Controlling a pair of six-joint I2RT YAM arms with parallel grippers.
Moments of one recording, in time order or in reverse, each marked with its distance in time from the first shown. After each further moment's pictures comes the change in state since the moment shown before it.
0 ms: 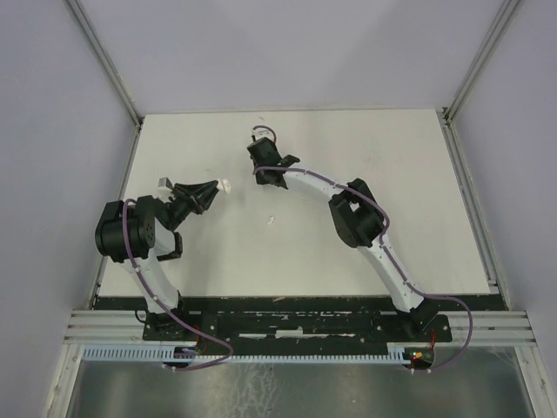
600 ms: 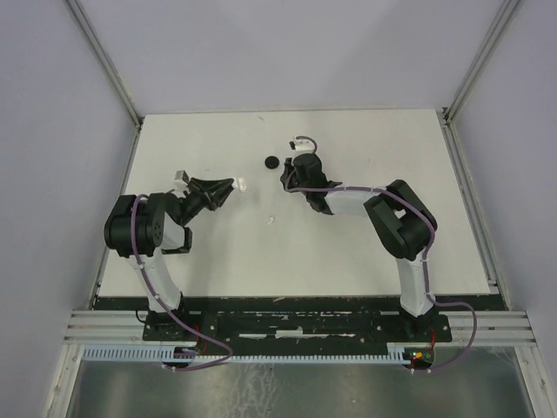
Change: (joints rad) left arm -0.110 0.027 0.056 0.001 -0.002 -0.017; right arm -0.086 -0.504 -0.964 0.762 -0.113 -0.024
